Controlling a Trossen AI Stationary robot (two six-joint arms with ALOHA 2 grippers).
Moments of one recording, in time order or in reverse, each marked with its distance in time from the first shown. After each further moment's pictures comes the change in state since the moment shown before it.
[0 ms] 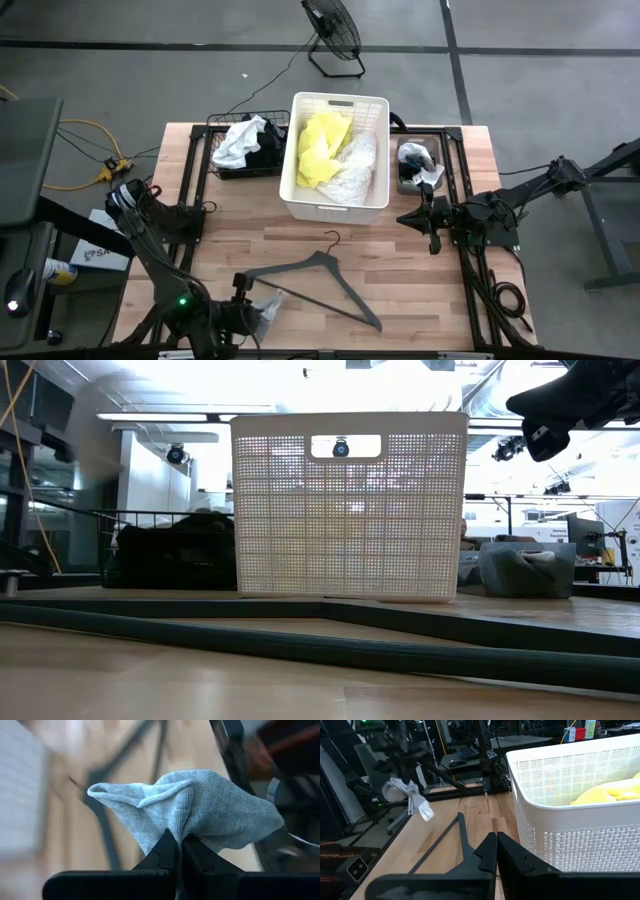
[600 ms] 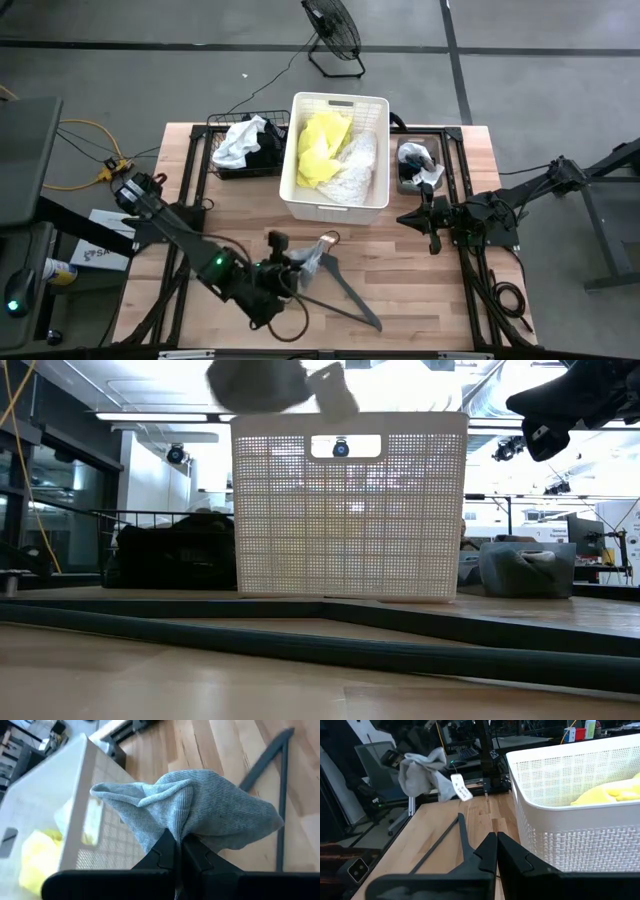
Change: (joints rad) left arm 0.292 -0.001 0.107 0.069 -0.232 0.476; right arm 0.000 0.000 0.000 0.003 0.000 0.003
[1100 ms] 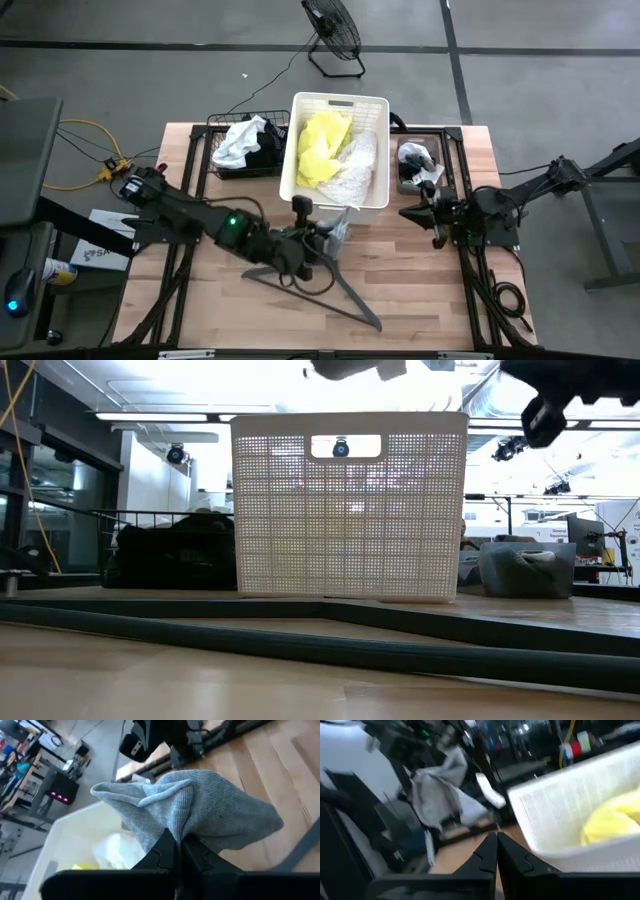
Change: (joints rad) left arm 0.224 -0.001 0.150 0.177 0.068 0.329; right arm 0.000 0.002 0.000 0.202 0.031 0.146
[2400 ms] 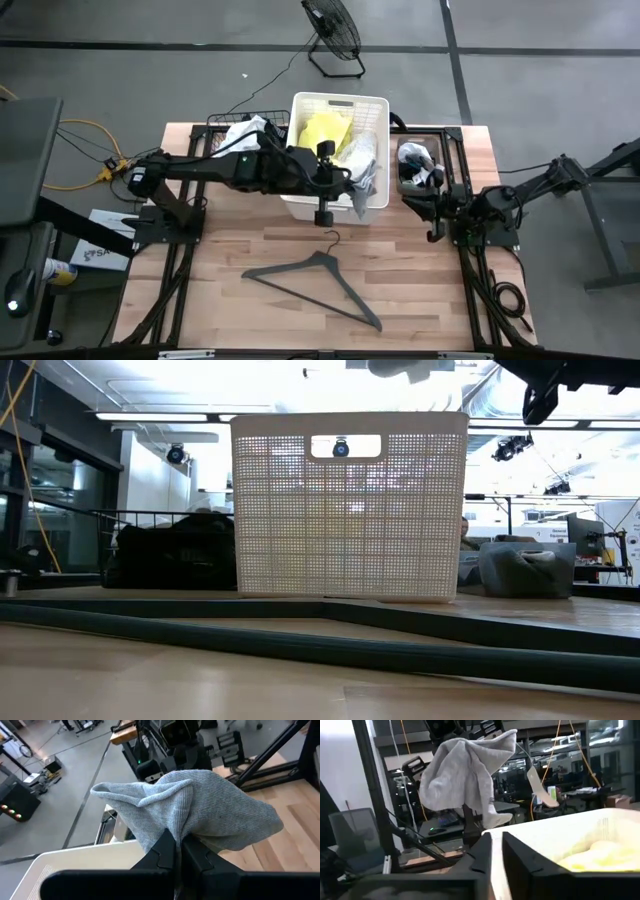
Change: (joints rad) left arm 0.367 0.000 0.117 0.160 0.515 0.093; right arm 0.000 0.060 0.000 0.230 0.135 -0.311
